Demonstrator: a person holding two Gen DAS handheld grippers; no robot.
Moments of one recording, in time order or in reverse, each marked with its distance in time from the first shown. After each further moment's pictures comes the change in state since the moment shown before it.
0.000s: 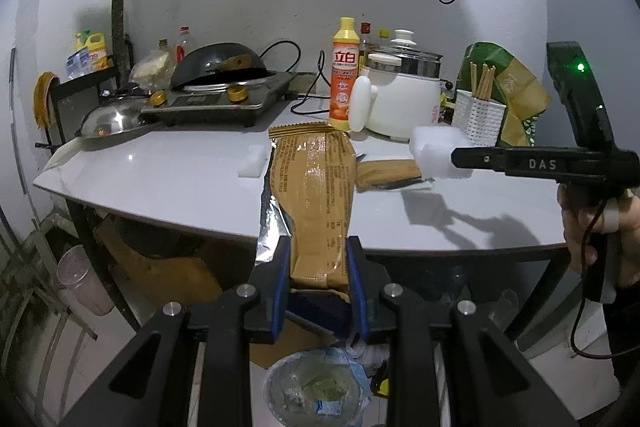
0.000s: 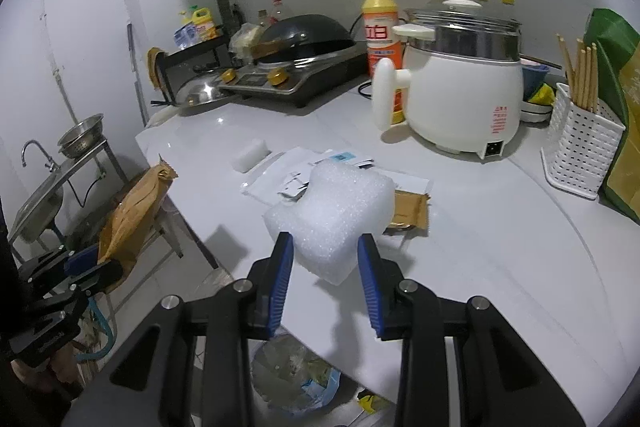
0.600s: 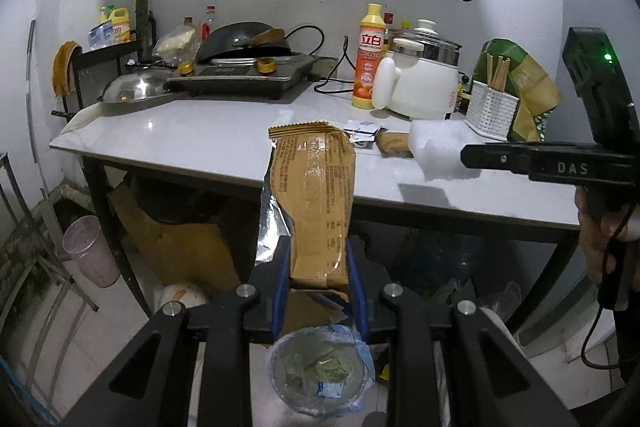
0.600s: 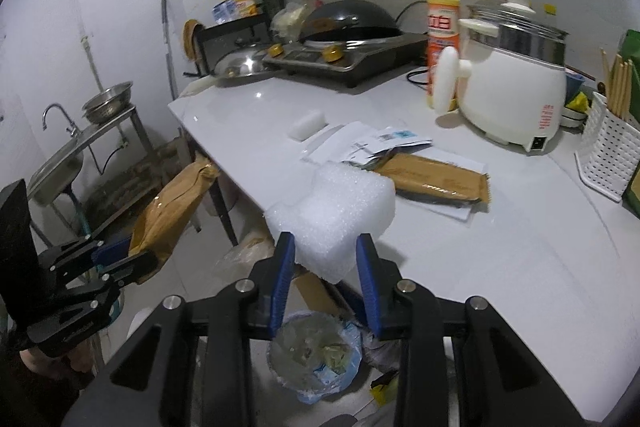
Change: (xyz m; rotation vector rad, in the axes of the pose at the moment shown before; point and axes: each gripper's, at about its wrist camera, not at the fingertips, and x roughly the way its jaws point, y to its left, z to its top) left arm -0.018 0.023 -0.042 -0.068 0.028 0.033; right arm -0.002 0.059 -0.028 -0.097 0.045 0.074
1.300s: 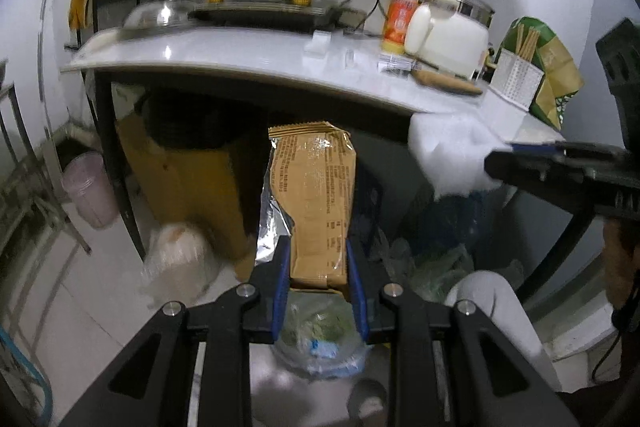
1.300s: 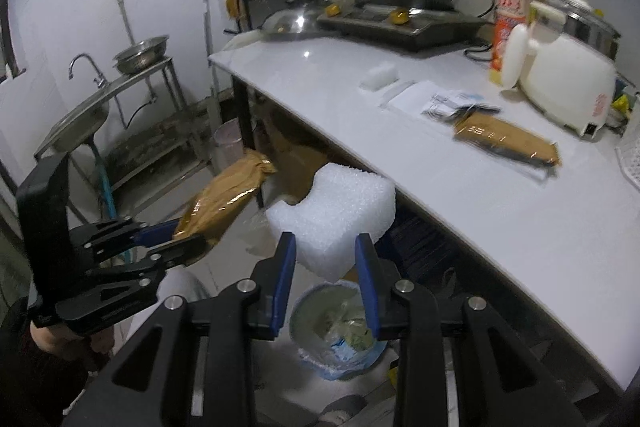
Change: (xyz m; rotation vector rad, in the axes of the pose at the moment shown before) left arm 0.024 0.031 -0.070 -0.119 0.156 0.006; right arm 0.032 0.061 -0.054 -0.110 0.111 0.102
